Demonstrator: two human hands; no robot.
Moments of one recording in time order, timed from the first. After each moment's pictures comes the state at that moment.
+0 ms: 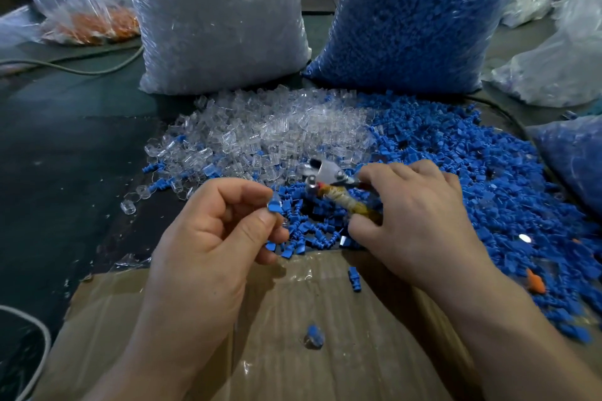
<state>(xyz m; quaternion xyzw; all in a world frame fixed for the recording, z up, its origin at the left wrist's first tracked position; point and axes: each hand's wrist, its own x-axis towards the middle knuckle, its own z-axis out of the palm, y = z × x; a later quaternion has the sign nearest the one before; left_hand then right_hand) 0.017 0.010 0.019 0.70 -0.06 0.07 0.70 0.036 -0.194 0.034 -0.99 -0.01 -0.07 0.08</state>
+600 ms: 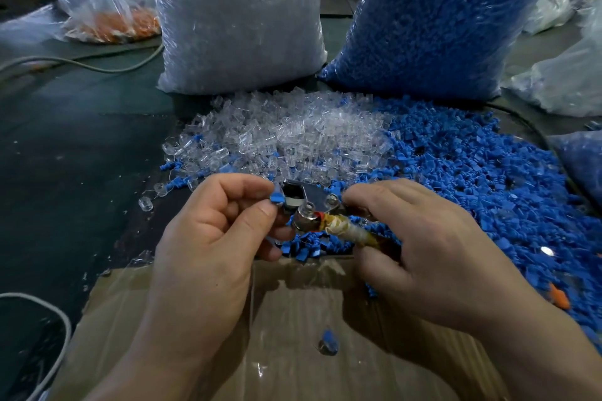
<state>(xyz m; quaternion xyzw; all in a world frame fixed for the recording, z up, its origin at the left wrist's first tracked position) 0.023 0.023 0.014 0.71 -0.04 0.11 0.69 0.016 -0.185 0.045 -0.96 -0.19 -0.09 0.20</state>
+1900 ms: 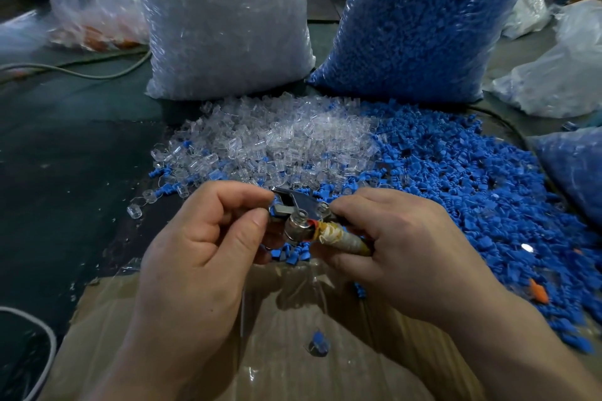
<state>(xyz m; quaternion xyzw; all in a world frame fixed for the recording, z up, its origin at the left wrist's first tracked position) 0.015 0.021 0.022 0.78 -0.10 0.15 0.60 0.019 -0.180 0.044 -0.96 -0.19 -0.11 0.19</state>
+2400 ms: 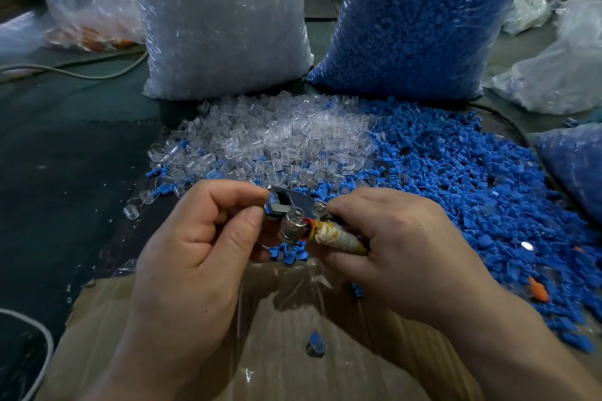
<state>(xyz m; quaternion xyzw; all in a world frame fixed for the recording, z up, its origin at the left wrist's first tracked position) 0.016 0.019 0.020 0.76 -0.10 0.16 0.62 0.019 -0.179 0.042 -0.96 -0.19 -0.11 0.19</state>
